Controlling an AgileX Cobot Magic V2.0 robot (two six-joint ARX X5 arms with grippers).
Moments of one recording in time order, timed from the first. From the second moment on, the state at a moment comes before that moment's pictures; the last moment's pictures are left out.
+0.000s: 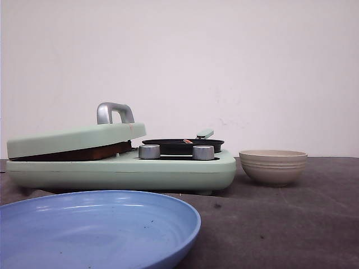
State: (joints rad) left arm 0.00 0.00 0.03 -0.18 0.11 -0.04; right arm 0.31 0.00 0.02 -0.17 0.03 0.07
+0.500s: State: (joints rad) left arm 0.00 0.00 0.03 -0.18 0.11 -0.04; right arm 0.12 0.00 0.02 -0.17 0.02 0.05
